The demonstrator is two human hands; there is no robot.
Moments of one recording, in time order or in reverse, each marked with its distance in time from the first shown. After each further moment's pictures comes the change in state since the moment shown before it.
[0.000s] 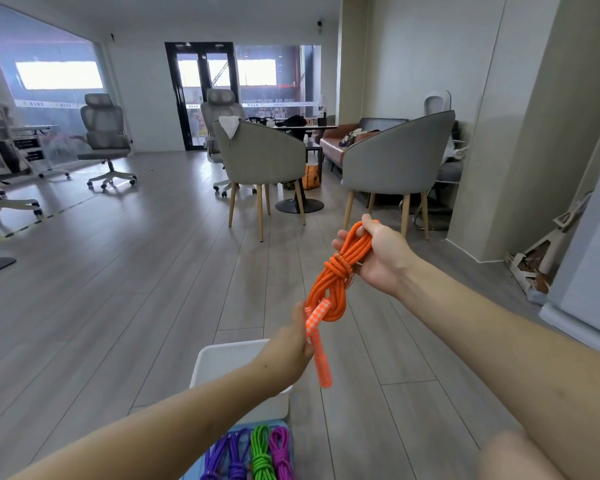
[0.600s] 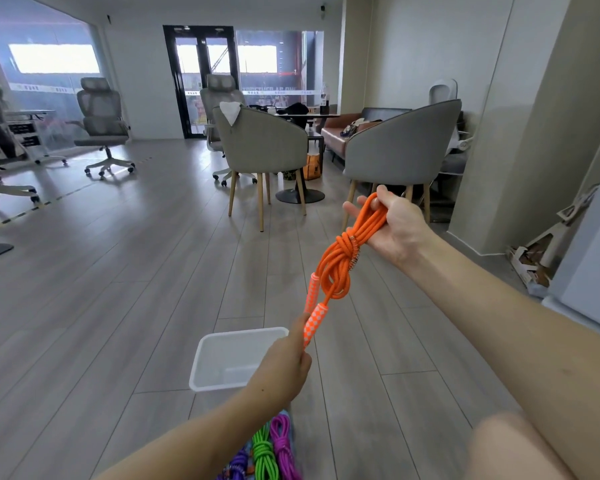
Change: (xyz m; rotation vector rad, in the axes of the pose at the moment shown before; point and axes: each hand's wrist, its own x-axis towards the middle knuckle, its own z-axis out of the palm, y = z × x) left_hand -0.024 -0.038 0.032 -0.050 0.102 0.039; right_hand 0.014 -0.013 0.006 0.072 -0.031 -0.099
